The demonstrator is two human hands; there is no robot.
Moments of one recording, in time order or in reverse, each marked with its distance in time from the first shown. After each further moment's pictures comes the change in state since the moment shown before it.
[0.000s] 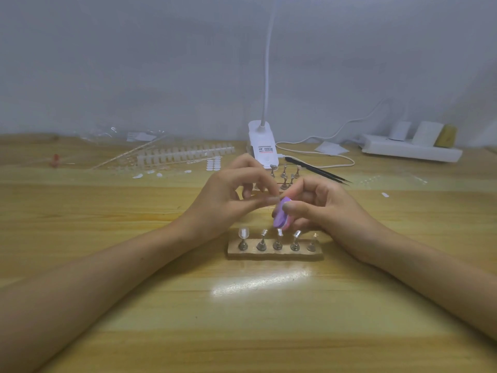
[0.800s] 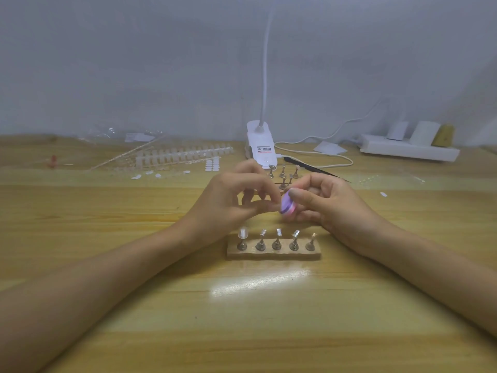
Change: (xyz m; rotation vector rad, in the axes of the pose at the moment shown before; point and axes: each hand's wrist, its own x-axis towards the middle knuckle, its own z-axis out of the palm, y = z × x) left_hand -0.002 0.002 0.002 0.062 -0.024 0.055; right_hand 0.006 0.002 -0.005 0.121 0.132 0.041
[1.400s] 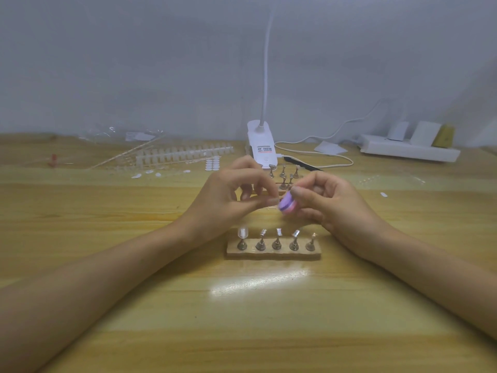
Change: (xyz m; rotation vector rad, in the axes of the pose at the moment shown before) left_hand 0.002 -0.002 -0.001 -0.019 0.029 -0.033; right_hand -0.004 -0.001 0.004 -0.047 0.011 -0.050
